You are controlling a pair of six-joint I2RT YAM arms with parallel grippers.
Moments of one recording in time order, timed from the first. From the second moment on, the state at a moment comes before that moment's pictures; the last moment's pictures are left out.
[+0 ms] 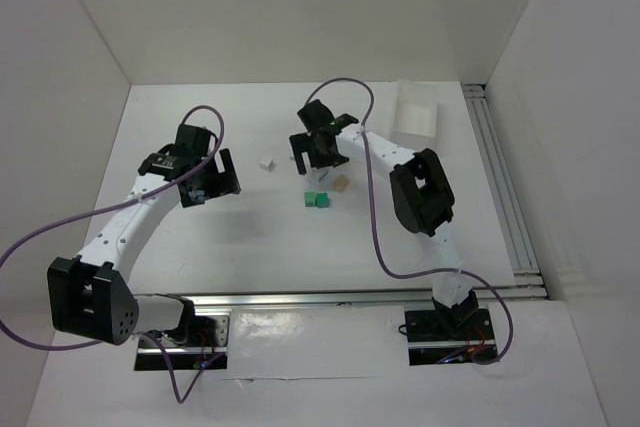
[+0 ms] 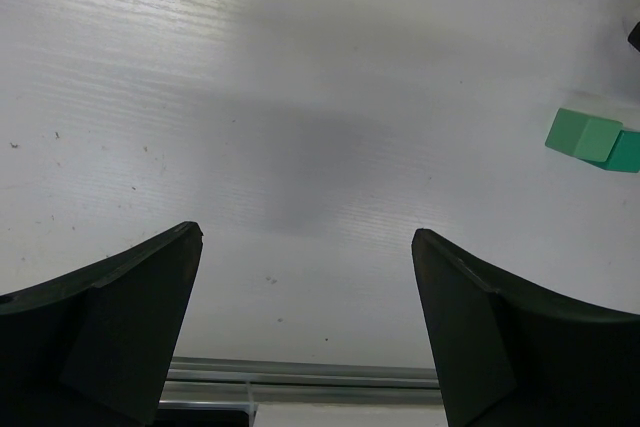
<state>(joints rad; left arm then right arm) -0.19 1.30 1.09 -0.83 -0.08 -0.50 0.62 2.22 1.84 -0.67 0.11 0.32</state>
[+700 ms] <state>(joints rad) -0.19 1.30 1.09 -0.83 -0.08 -0.50 0.64 2.33 1.98 -0.79 0.11 0.11</state>
